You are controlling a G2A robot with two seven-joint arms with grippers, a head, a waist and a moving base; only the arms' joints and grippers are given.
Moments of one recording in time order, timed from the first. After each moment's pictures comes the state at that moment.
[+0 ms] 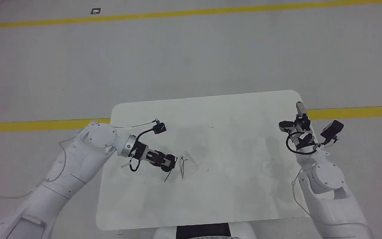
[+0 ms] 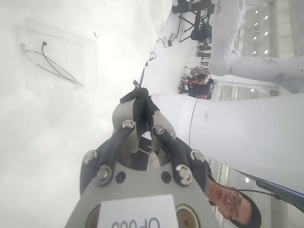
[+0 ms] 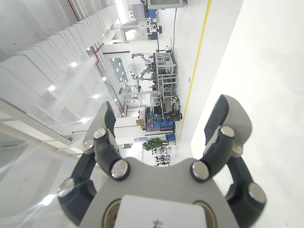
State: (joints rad) left arm 0.94 -0.84 -0.79 -1.41 -0.36 -0.34 -1.39; right arm -1.73 -1.15 1.60 -1.80 0.42 0.00 0.00
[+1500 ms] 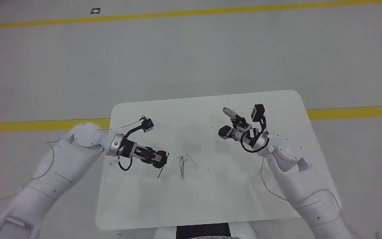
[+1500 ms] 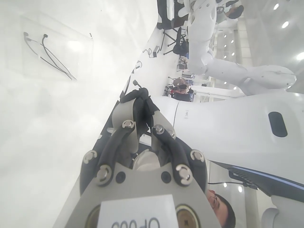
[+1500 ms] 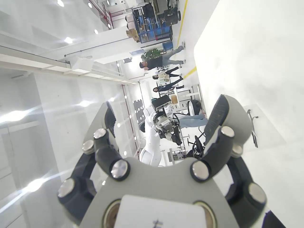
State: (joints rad) left arm 0.92 -0.76 -0.75 -1.37 -0.57 -0.34 -1.38; right arm -1.40 -1.18 1.25 -1.59 0.47 0.12 0.58
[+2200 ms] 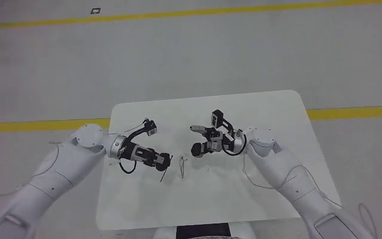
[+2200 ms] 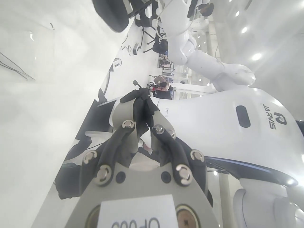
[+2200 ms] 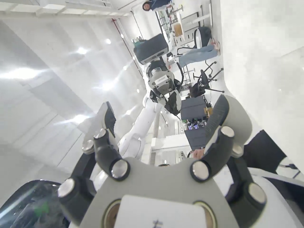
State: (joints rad) left arm 0.85 -0.72 -0.60 -1.36 -0.81 -0.34 -1.39; right arm -1.11 -1.24 0.96 -1.27 0.62 0.12 1.06
